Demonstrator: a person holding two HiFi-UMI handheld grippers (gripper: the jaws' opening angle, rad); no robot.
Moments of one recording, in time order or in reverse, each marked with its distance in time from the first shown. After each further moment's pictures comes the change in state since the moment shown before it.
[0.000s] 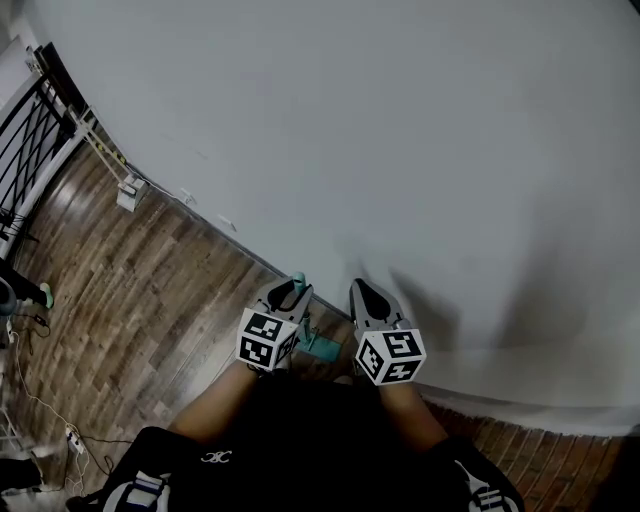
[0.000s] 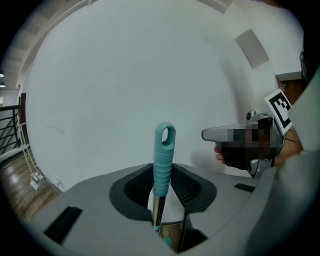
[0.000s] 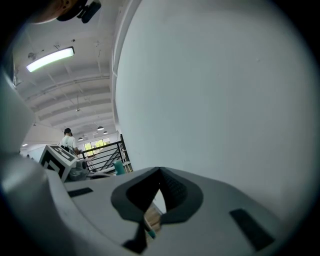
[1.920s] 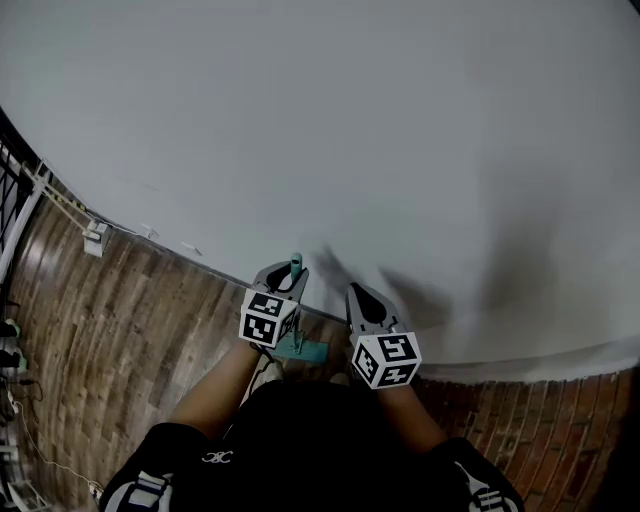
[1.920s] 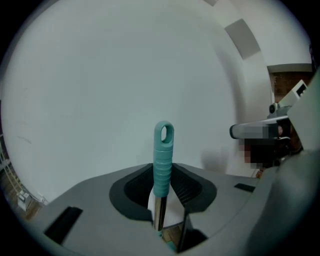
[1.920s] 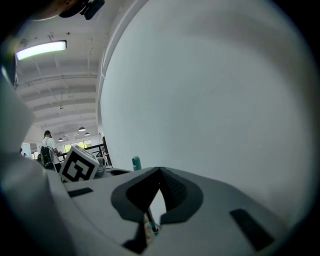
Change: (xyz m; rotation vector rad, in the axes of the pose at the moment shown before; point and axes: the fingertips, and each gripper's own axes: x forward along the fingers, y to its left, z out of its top) left arm 0.075 -0.033 0.019 0.120 0.033 -0.152; right arm -0.054 -0.039 0.005 0.020 -0.044 -0.212
